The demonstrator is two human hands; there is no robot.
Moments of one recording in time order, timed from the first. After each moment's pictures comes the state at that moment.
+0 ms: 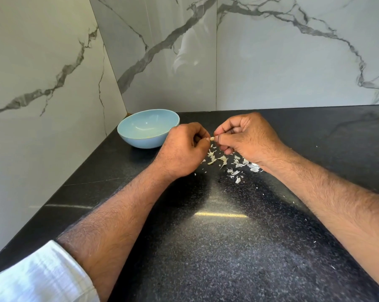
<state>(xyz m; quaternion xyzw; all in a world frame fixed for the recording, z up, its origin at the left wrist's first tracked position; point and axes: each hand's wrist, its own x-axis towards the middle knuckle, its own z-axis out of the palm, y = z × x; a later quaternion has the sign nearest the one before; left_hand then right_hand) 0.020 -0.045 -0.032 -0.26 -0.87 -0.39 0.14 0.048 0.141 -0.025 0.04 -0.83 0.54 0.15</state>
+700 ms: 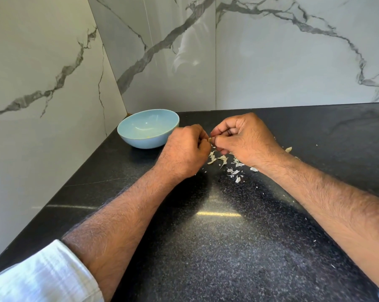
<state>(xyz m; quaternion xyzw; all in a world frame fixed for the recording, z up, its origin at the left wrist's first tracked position) 0.024 -0.039 -0.031 -0.25 -0.90 -0.31 0.17 0.054 0.133 -0.025 0.05 -0.85 0.50 0.17</state>
